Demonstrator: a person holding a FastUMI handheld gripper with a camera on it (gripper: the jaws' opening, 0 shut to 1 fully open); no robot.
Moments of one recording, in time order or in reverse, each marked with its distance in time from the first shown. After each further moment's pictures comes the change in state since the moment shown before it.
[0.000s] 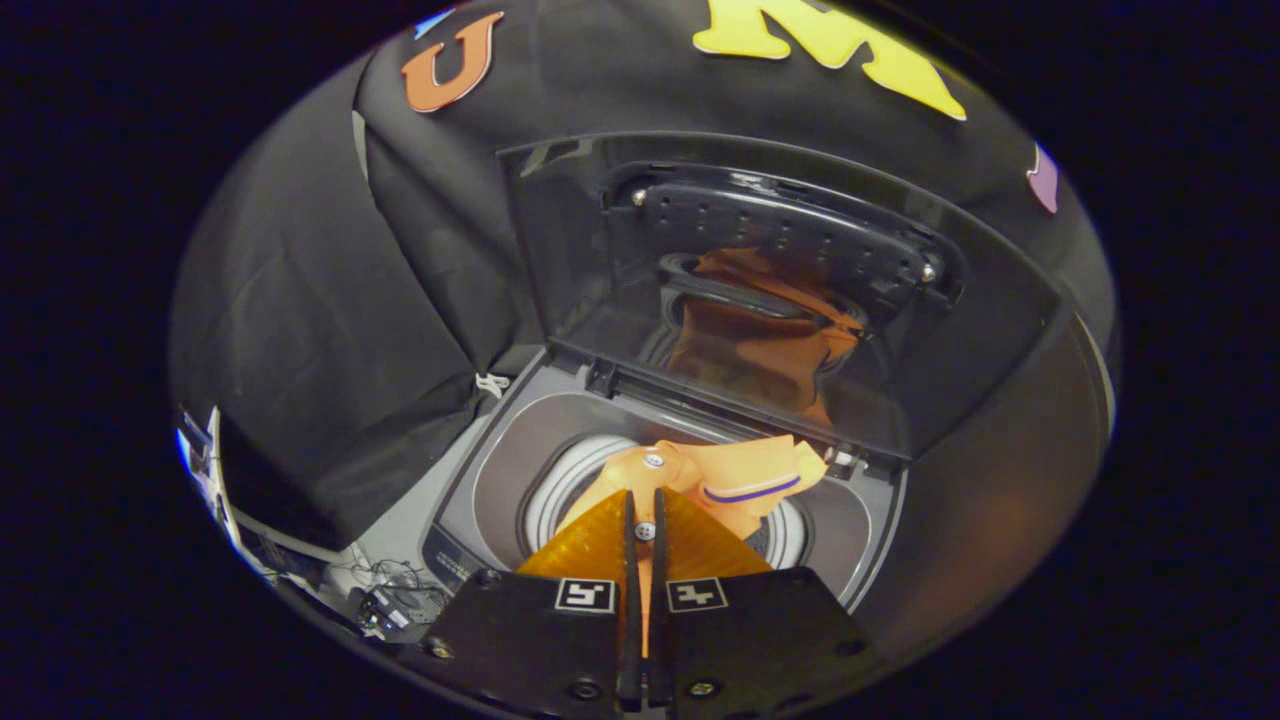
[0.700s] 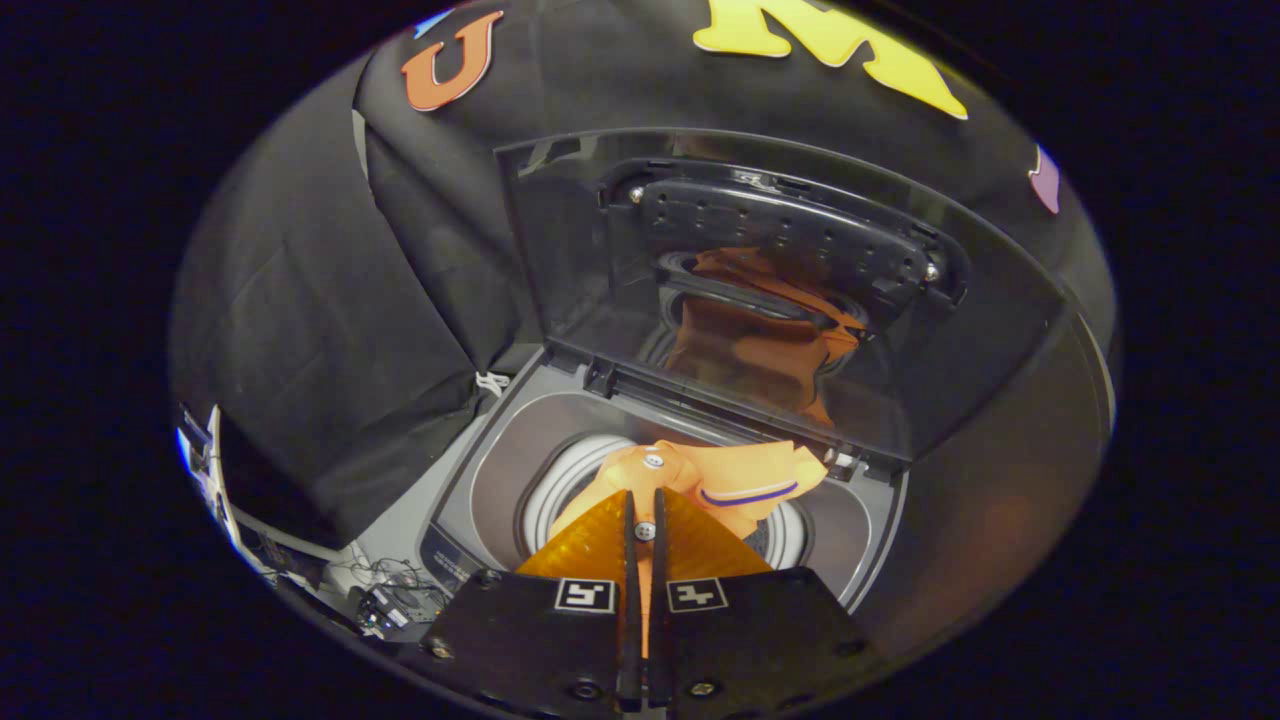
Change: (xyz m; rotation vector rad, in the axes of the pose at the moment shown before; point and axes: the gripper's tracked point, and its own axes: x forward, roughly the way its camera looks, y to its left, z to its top) arm 0.007 -0.010 -0.005 0.020 0.032 -0.042
